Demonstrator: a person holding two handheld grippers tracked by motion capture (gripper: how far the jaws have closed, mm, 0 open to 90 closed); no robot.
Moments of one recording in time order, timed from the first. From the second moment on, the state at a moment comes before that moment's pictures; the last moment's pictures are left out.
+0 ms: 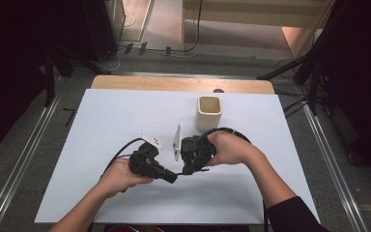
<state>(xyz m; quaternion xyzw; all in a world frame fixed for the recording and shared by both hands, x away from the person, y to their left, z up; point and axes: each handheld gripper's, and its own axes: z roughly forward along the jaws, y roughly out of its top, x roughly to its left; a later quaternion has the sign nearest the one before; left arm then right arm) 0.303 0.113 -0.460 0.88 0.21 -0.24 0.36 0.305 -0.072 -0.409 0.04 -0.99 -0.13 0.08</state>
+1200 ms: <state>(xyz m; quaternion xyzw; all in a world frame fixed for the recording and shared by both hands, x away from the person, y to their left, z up) 0.307 0.131 -0.464 0.84 0.29 -0.19 0.42 0.294 -0.133 -0.408 -0.23 -0.89 -0.39 0.05</state>
